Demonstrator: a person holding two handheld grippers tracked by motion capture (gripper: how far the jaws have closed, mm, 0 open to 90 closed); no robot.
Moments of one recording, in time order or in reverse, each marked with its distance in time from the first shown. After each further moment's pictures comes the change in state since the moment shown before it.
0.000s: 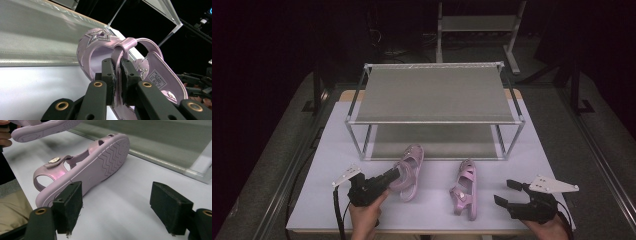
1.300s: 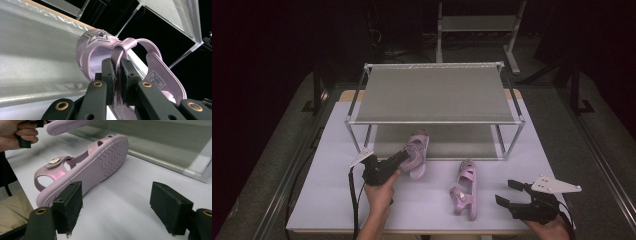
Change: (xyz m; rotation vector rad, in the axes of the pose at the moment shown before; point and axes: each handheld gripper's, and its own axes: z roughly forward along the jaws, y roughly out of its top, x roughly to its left) left arm 0.015 0.016 0.055 -0.062 0.032 -0.038; right arm -0.002 -0.001 -0.003 -0.009 0.005 0.010
